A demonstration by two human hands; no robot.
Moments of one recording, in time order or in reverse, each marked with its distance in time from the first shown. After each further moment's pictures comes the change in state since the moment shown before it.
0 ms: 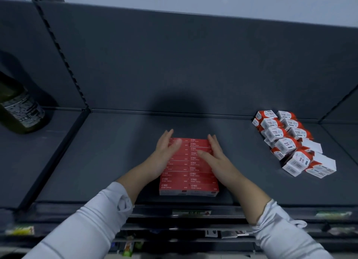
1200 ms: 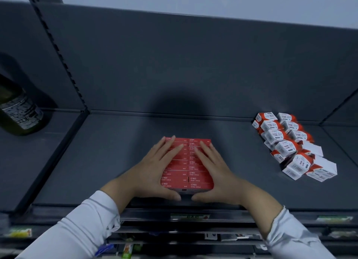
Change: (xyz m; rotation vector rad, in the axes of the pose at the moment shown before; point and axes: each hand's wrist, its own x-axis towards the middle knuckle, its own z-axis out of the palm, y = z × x) left_hand -0.014 -0.024 -0.019 0.877 -0.121 0.375; right_hand -0.011 0.018 -0.017 -0.754 -0.279 -0.302
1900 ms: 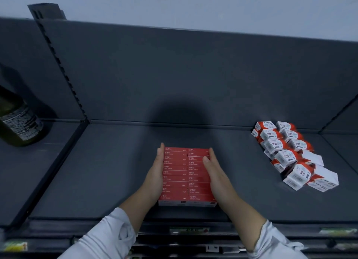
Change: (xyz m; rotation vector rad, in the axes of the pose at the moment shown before) left_hand 0.028 0.064 -0.005 -1.370 0.390 -0.419; right_hand 0.021 -0.024 0.010 0.967 0.424 0.362
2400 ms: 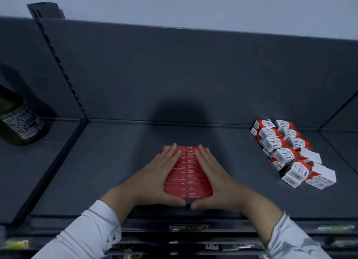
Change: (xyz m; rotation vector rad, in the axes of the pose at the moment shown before) left_hand 0.013 -0.012 -0.055 1.365 -0.420 0.368; right_hand -0.004 -0.004 -0.034 -0.935 -0.440 -0.396
